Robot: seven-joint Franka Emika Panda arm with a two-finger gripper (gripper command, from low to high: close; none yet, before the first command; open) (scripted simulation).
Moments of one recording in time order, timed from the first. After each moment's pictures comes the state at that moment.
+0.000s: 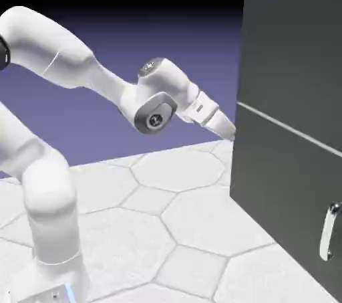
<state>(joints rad) 0.03 -0.58 -0.03 -2.79 -0.05 3.04 0.78</state>
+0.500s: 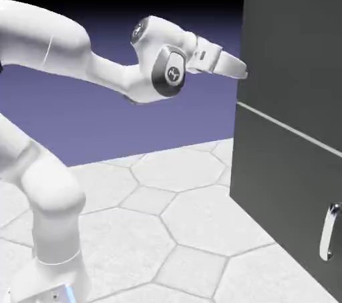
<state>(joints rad) 0.32 -0.65 -0.35 -2.53 -0.70 3.11 1.23</state>
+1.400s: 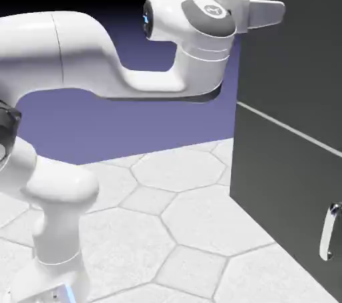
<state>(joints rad) 0.83 -0.79 -0.94 -2.07 -1.88 3.23 2.06</state>
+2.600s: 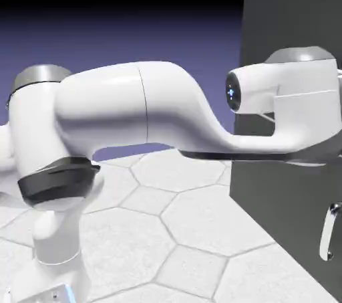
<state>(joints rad) 1.19 -0.85 -1.37 -1.77 -2.74 3.21 2.70</state>
